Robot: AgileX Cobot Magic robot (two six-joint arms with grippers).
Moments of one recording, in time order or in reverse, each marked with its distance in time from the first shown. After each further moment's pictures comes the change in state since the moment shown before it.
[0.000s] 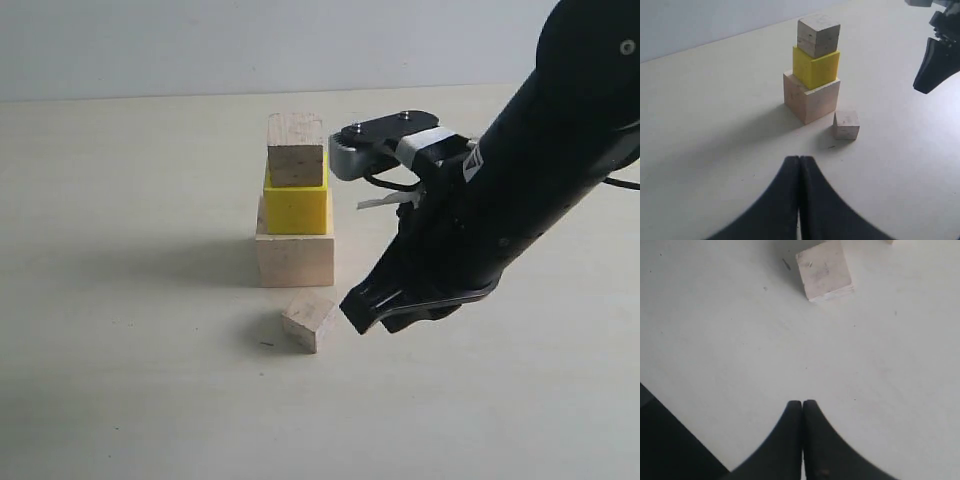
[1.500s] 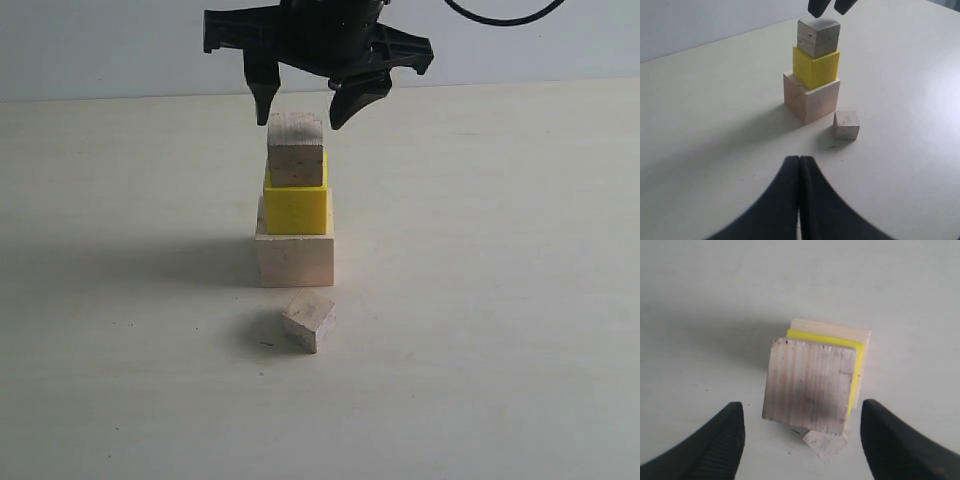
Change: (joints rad) left arm 0.000 0.000 0.000 0.000 0.000 0.000; right arm 0.000 0.432 -0.876 -0.270 0.312 0.719
